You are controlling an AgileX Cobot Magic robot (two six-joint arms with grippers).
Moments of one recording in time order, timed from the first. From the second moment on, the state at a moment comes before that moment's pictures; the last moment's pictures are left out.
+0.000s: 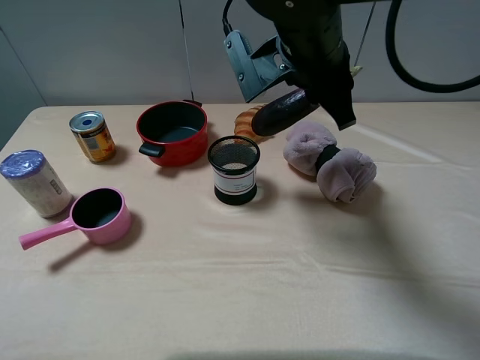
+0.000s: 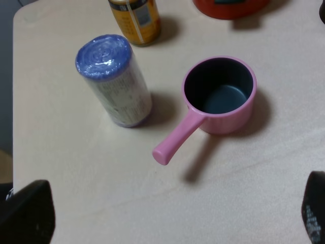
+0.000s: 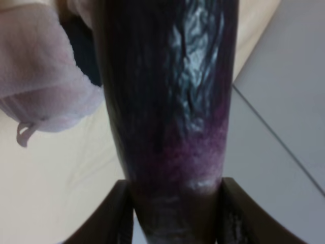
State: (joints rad) left arm 0.07 0.00 -0.50 -0.08 1.08 0.36; right arm 0.87 1.85 -1.47 -0.74 1.22 -0.73
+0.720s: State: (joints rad) left arm 0.07 0.00 -0.50 -0.08 1.08 0.36; right arm 0.93 2.02 -1.61 -0.71 1.21 -0.71
